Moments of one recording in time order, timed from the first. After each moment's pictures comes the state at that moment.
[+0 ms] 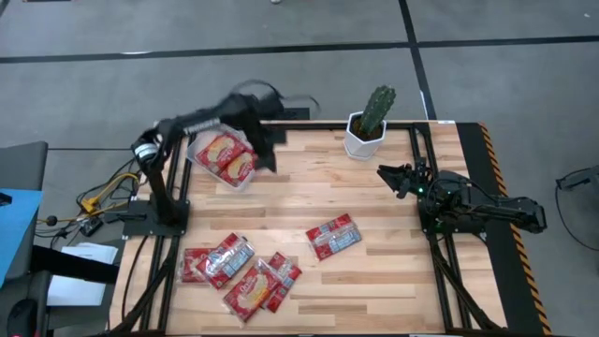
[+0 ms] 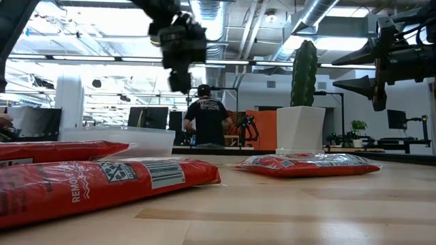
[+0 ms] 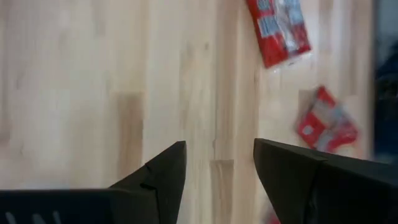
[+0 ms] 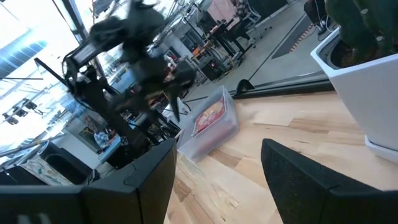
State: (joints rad) left arm 0.55 1.82 1.61 -1.07 0.50 0.36; right arm -0.19 0.02 0.02 0.00 0.29 0.75
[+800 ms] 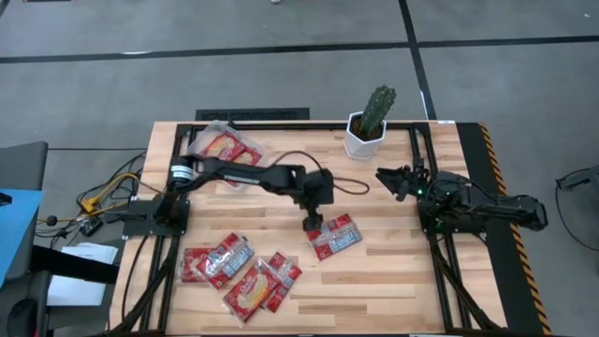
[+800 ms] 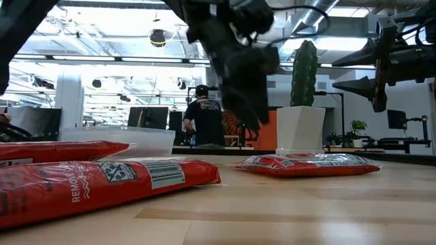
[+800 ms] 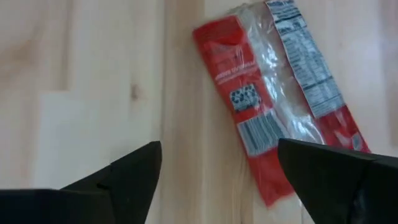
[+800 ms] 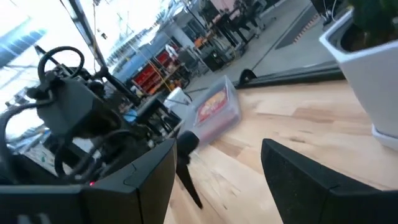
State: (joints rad) left arm 0.06 2.09 1.61 -0.47 0.09 -0.03; right arm -0.16 0.05 0.03 0.00 0.28 0.75
